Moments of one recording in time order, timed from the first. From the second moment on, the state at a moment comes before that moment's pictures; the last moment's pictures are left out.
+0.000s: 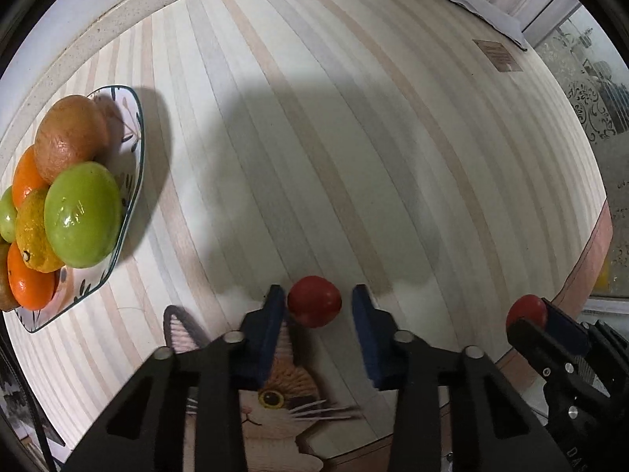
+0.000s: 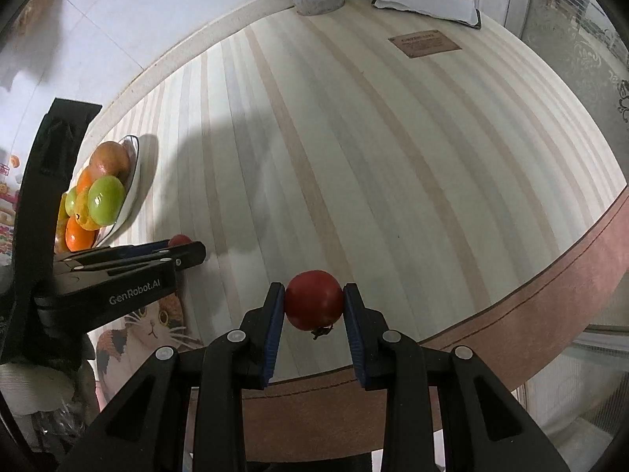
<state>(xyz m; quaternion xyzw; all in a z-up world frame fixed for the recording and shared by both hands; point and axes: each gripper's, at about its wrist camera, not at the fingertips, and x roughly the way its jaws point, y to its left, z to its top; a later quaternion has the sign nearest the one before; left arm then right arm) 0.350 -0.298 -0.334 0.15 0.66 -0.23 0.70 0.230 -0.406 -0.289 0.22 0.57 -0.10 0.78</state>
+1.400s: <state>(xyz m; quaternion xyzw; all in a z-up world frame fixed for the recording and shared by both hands) 0.414 0.007 -0.271 -0.15 0.63 -0.06 0.76 0.384 -0.184 -0.293 0.15 0.58 0.09 0.80</state>
